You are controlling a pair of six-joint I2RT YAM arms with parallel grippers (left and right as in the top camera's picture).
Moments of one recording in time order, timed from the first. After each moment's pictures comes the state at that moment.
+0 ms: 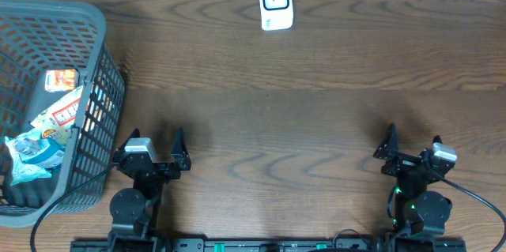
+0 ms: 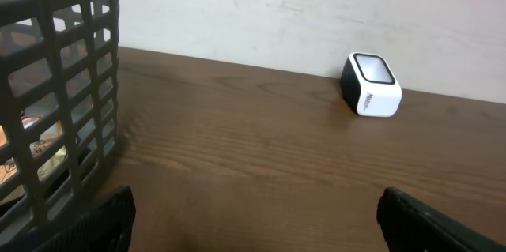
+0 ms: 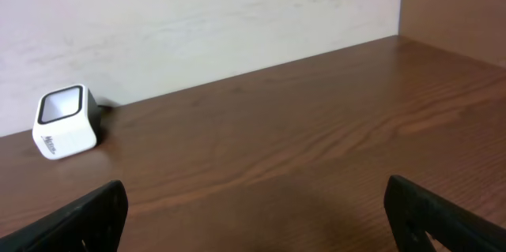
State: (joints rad) left arm -0.10 0.01 0.03 -0.14 -0.04 -0.18; right arm -0.12 0.01 0.01 -0.06 0.10 0.20
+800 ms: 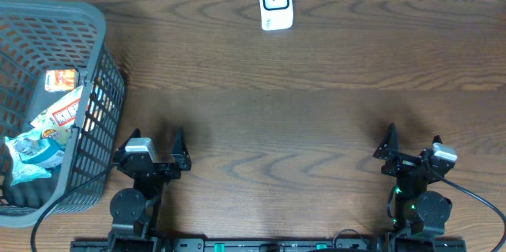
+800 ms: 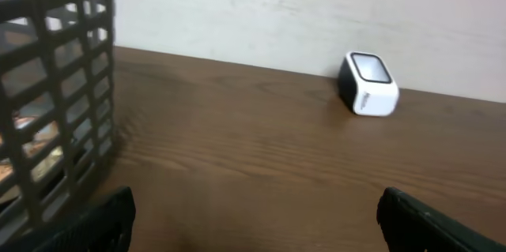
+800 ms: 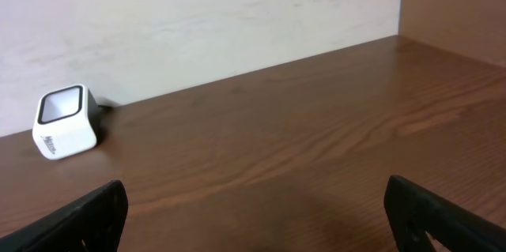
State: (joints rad) left arm -0.10 0.01 0.03 -0.13 -0.01 -0.18; right arm -0.12 0.01 0.01 -0.06 0.10 0.20
